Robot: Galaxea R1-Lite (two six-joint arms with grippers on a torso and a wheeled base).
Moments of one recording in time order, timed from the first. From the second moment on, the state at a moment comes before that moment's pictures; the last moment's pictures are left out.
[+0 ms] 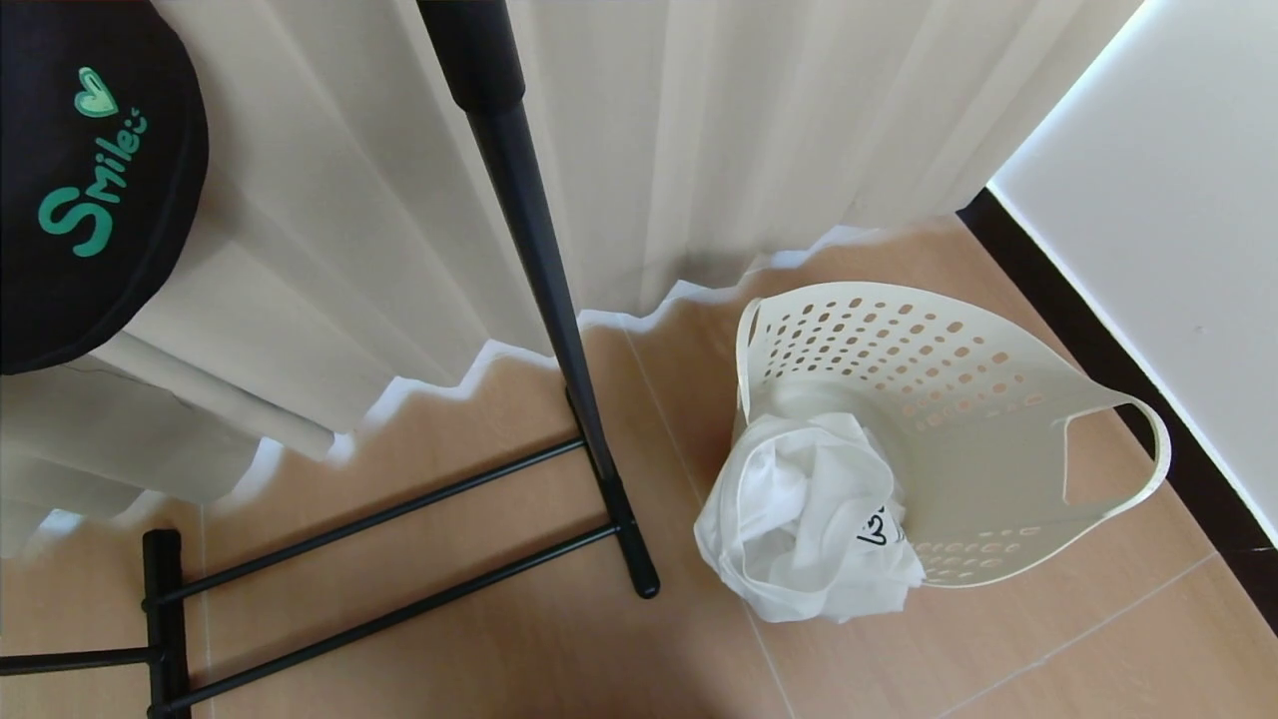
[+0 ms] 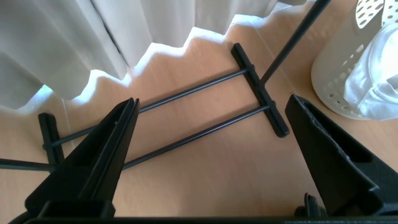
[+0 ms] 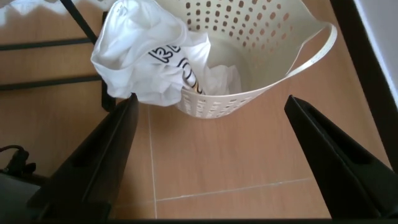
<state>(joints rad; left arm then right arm) 0.00 0.00 0.00 -0.04 -0.04 0.01 -0.01 0.08 0.00 -0.01 0.17 -0.10</state>
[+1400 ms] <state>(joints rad) 0.00 0.00 0.00 -0.04 -0.04 0.01 0.34 1.55 -0.74 -0.24 0.05 -0.57</state>
